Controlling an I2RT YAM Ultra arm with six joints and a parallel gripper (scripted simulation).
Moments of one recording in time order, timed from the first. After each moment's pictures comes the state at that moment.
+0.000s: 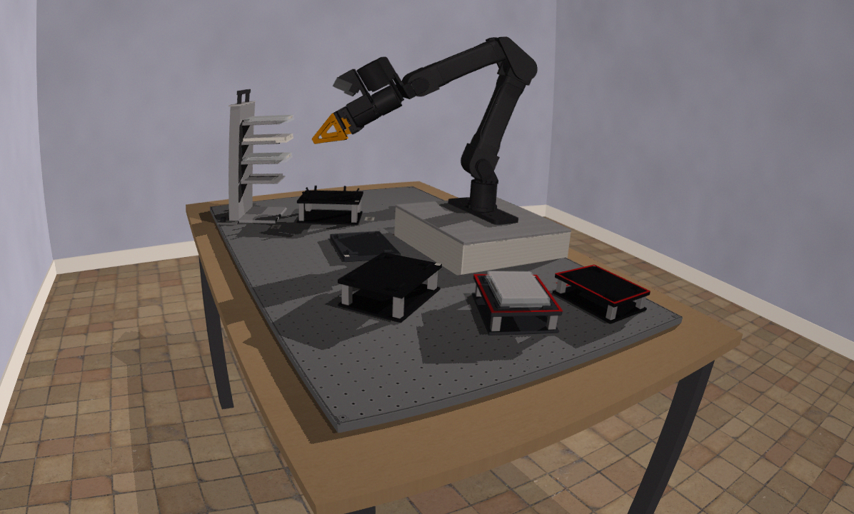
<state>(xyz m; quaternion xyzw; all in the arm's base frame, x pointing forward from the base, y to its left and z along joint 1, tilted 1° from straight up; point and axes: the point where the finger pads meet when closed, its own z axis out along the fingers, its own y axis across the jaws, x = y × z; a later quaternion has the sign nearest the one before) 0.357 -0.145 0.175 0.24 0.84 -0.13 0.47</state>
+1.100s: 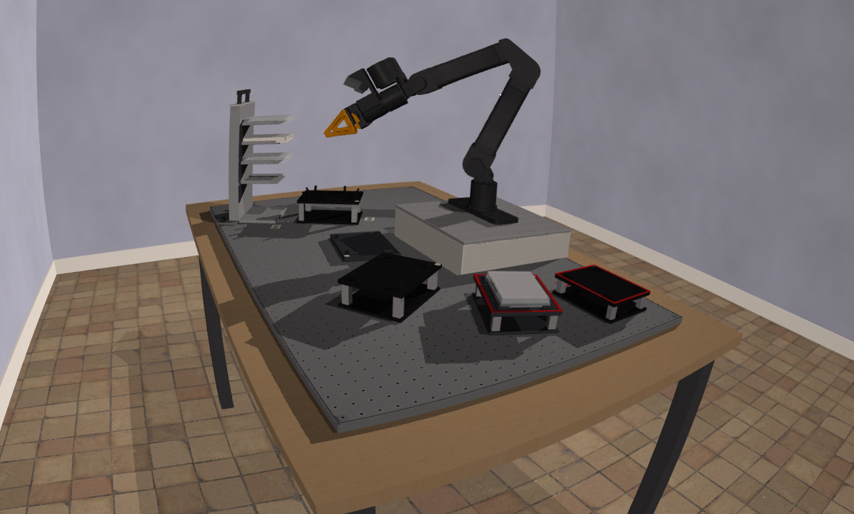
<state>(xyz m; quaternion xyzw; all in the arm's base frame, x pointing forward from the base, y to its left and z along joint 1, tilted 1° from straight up) 0.298 -0.225 0.176 0.24 0.84 -0.13 0.48</state>
